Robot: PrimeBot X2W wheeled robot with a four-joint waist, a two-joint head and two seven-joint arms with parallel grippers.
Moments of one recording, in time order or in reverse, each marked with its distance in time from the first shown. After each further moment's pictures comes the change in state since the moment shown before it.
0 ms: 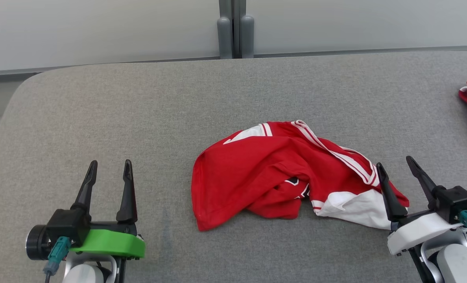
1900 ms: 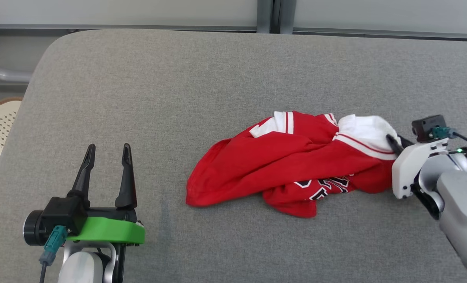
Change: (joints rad) left arm -0.046 0.001 -0.011 -0.024 -0.013 0.010 0.000; right arm -0.549 -0.152 0.402 0.644 0.238 0.001 0.258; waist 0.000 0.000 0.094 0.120
